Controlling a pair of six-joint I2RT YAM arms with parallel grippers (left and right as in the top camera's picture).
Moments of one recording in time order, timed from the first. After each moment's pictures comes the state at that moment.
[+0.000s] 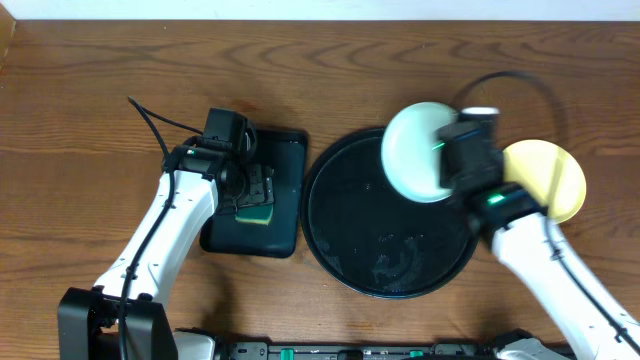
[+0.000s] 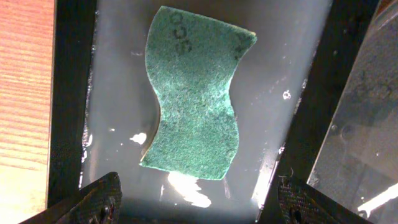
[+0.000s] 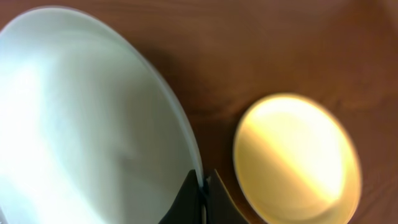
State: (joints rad) left arm -0.18 1.50 1.04 -0.89 0.07 -0.32; right arm 0.34 1.32 0.92 -0.51 0.50 0.30
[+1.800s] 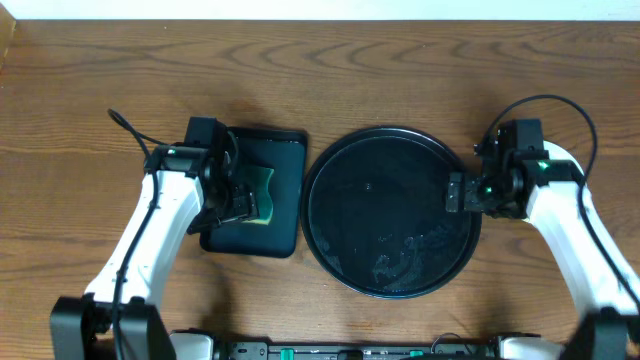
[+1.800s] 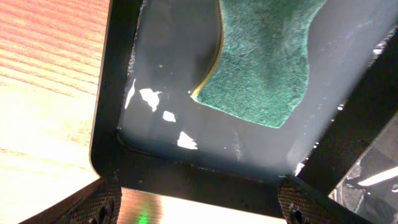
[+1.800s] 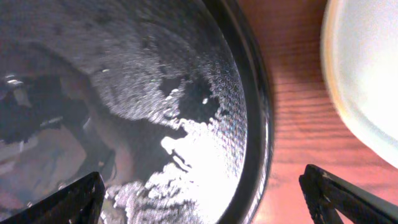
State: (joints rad) left arm -0.10 1.48 1.04 -1.08 0.07 -0.32; right arm 0.03 1.44 0.96 -0.83 -0.13 0.14
